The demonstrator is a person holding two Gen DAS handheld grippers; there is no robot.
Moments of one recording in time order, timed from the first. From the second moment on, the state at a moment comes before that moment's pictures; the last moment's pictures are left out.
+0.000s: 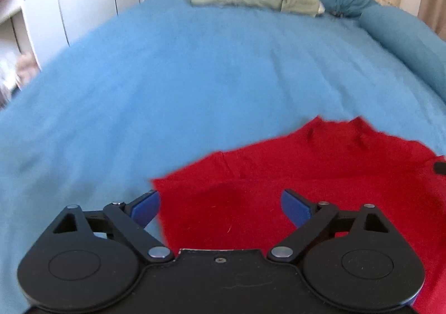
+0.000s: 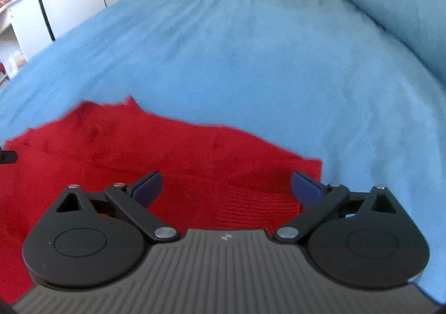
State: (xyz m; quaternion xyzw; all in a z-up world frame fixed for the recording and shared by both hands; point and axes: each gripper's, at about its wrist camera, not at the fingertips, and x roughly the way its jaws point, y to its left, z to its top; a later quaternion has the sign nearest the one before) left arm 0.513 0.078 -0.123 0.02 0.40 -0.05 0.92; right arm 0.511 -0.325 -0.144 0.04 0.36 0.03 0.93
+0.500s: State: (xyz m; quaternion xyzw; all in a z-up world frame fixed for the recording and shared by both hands) left arm 0.258 0.121 -0.069 0.02 0.46 -0.06 0.89; right arm 0.247 -0.336 -0.065 0.06 0.41 0.04 0.91
